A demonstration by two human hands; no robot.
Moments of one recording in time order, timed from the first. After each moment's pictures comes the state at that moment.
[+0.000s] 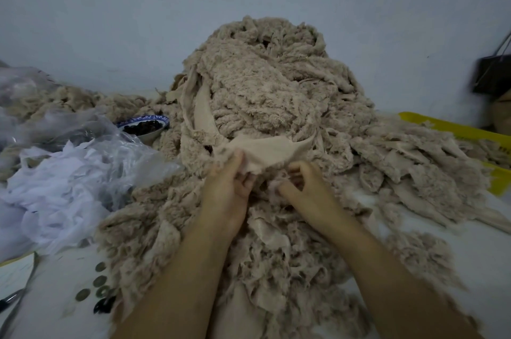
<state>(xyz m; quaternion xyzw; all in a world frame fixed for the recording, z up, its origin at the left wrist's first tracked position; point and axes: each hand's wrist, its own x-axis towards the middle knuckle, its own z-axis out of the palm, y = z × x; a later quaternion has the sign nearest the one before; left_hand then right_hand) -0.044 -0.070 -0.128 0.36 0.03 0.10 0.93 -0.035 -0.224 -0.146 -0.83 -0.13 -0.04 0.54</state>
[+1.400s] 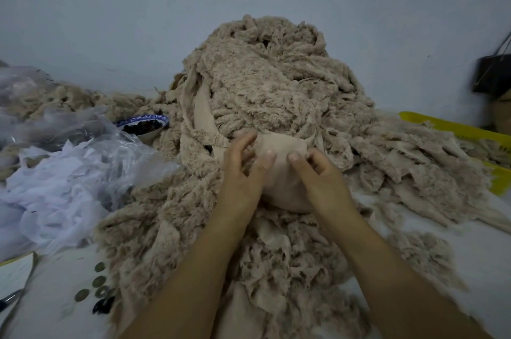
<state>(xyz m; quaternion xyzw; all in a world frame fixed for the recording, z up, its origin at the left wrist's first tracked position) -0.057 -0.080 -0.128 0.70 -0.10 0.18 0.68 -0.044 -0.221 -0.129 -0.68 -0.15 -0.12 0.71</state>
